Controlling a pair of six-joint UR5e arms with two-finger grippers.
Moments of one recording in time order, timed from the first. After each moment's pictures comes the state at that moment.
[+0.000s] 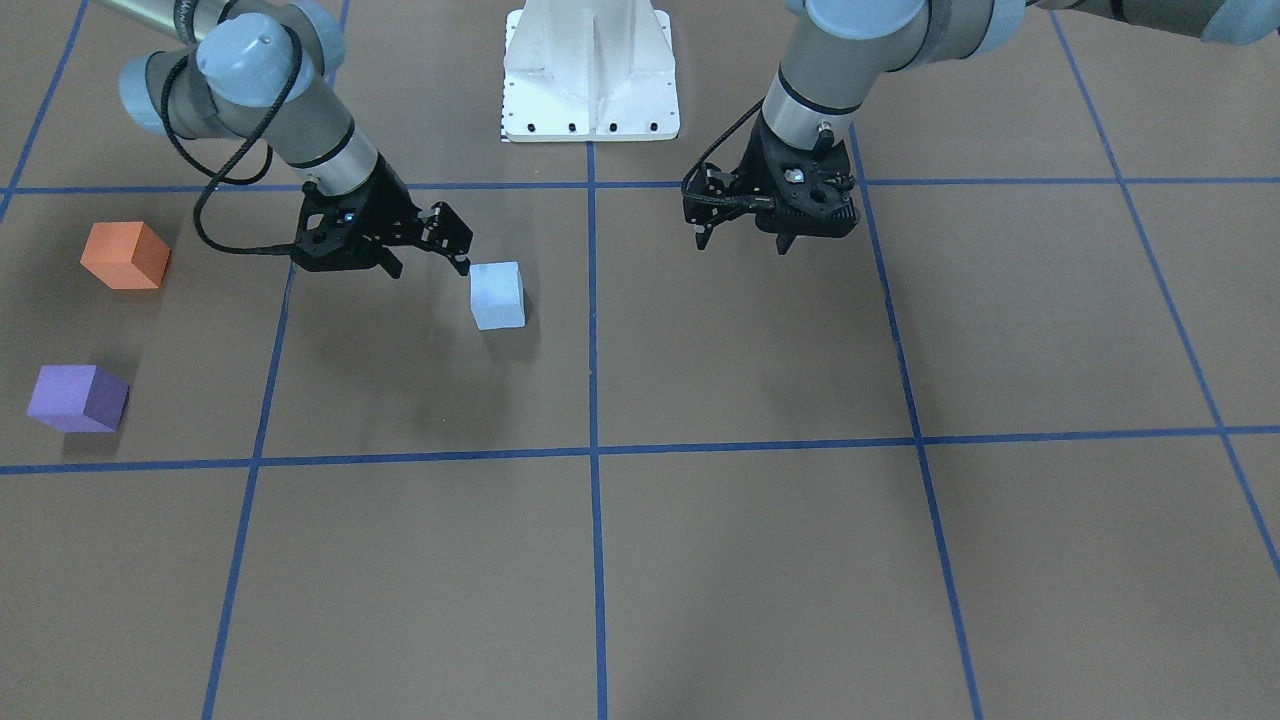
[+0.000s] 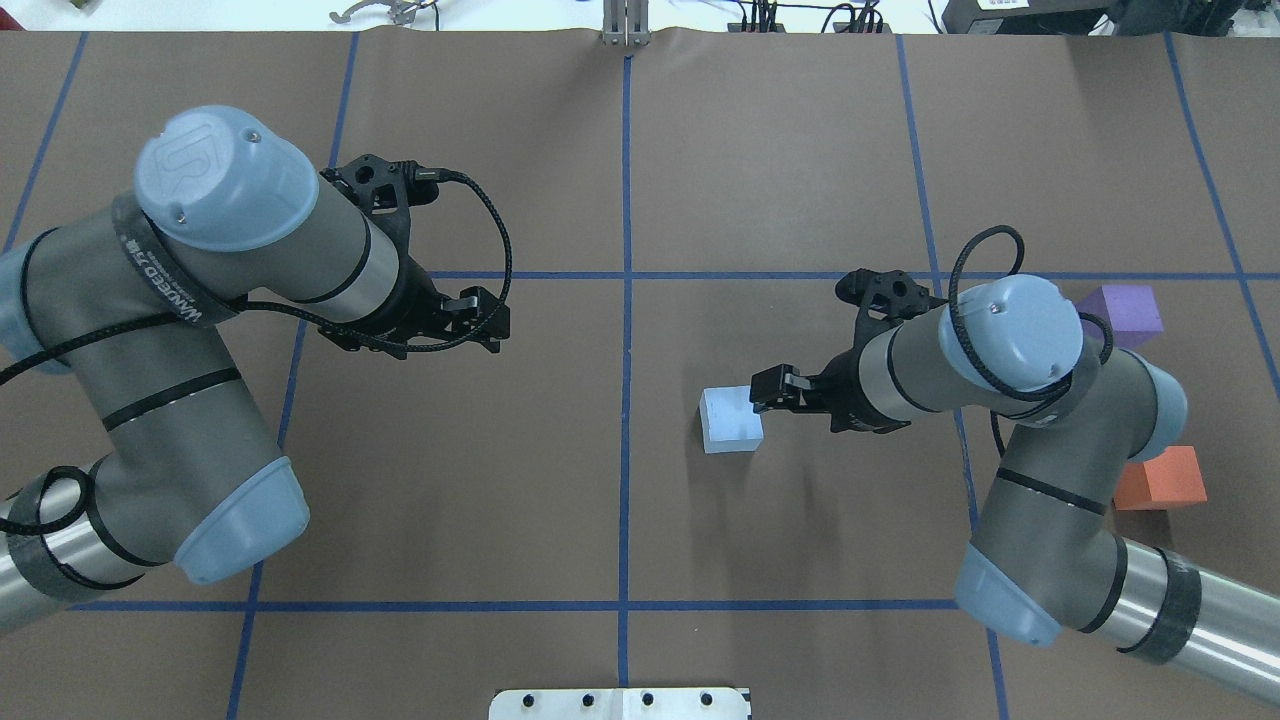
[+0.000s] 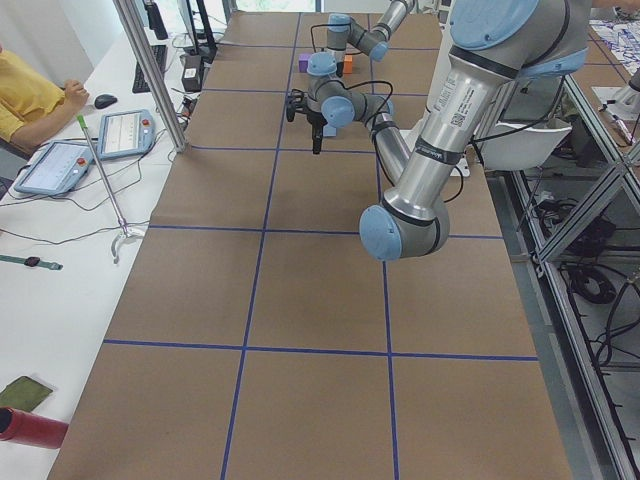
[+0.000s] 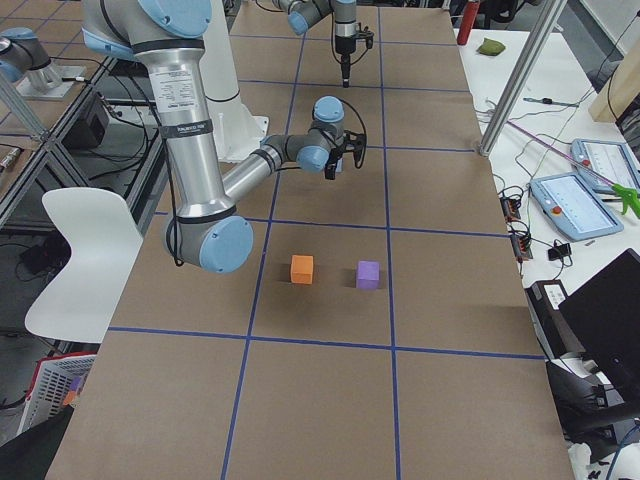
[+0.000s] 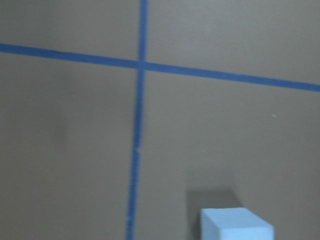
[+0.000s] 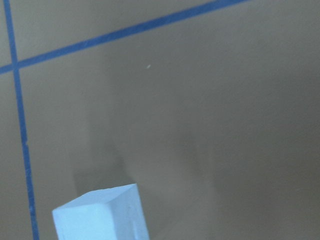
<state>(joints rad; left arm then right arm) -0.65 -2.09 -1.95 -1.56 -2.00 -1.19 0.52 -1.27 1.85 -1.15 1.91 1.45</state>
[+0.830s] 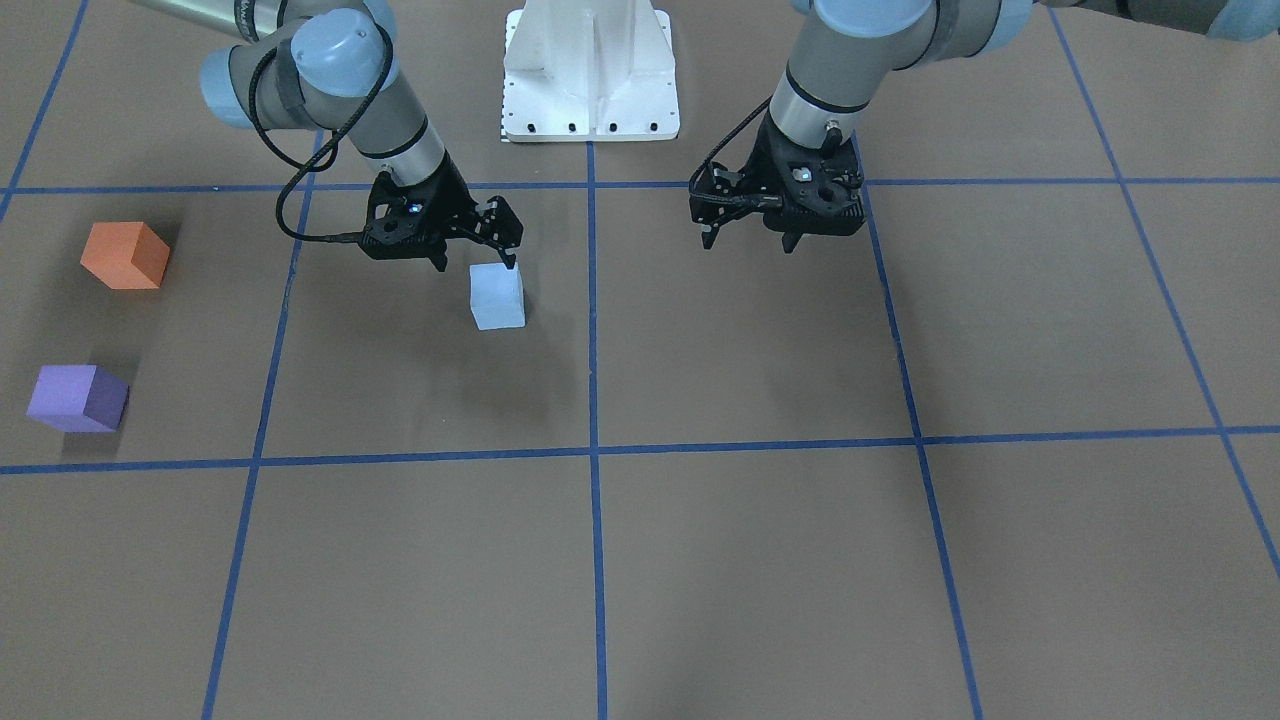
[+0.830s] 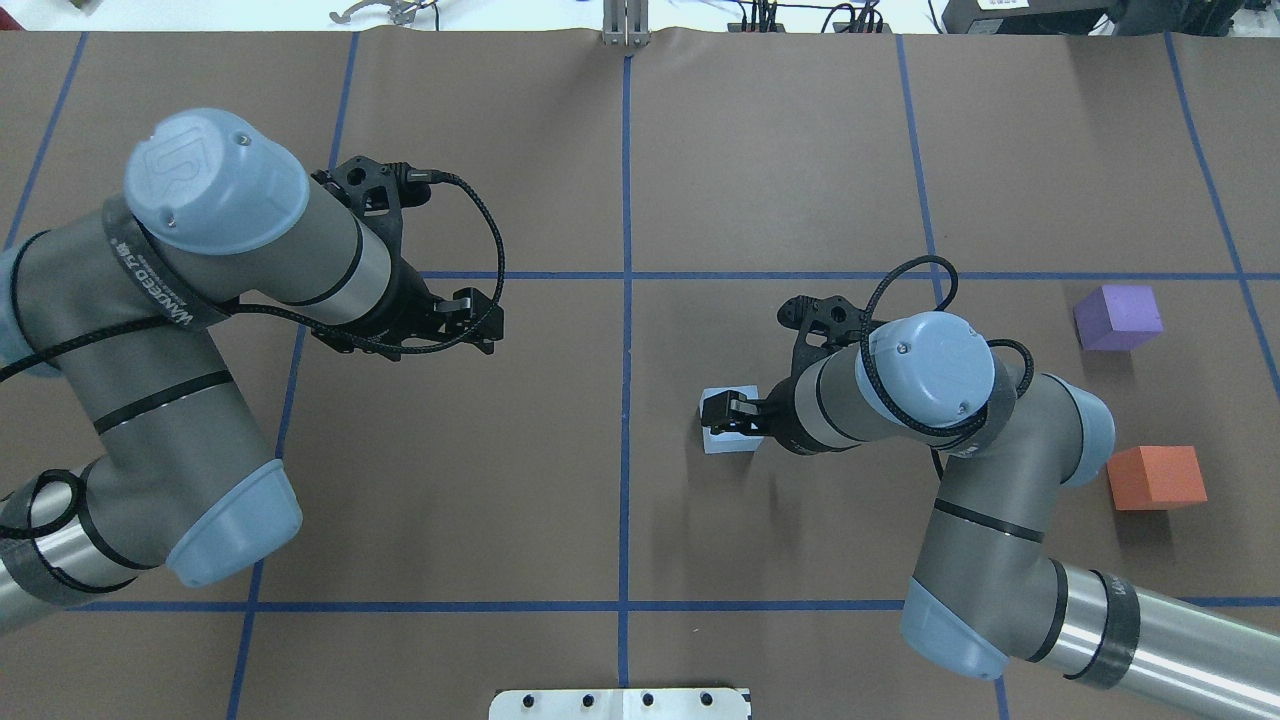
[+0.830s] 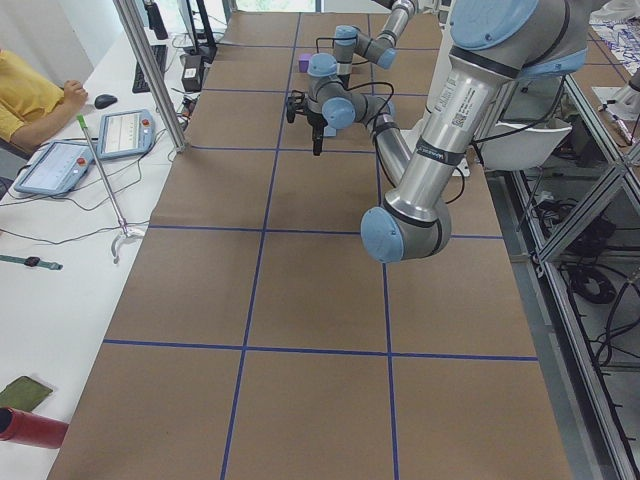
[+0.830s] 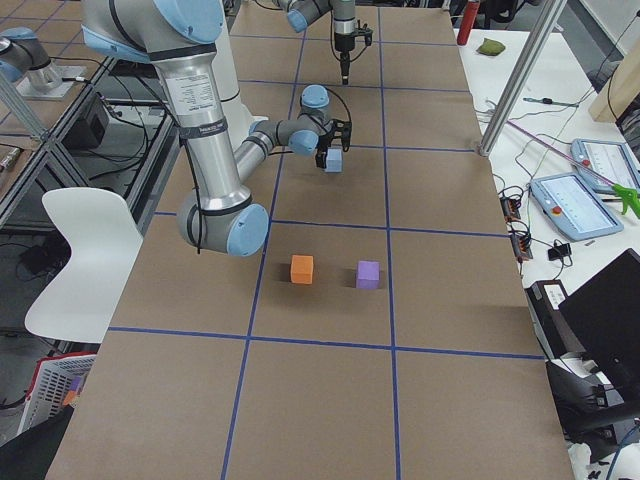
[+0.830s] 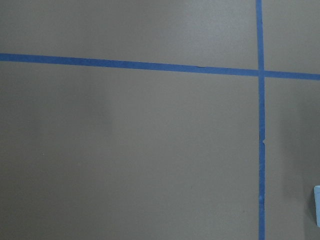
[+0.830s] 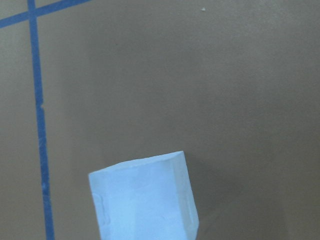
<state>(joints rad) -0.65 -2.08 -1.96 -1.56 -2.00 -1.19 0.46 -1.20 1.83 -1.22 1.84 1.45</state>
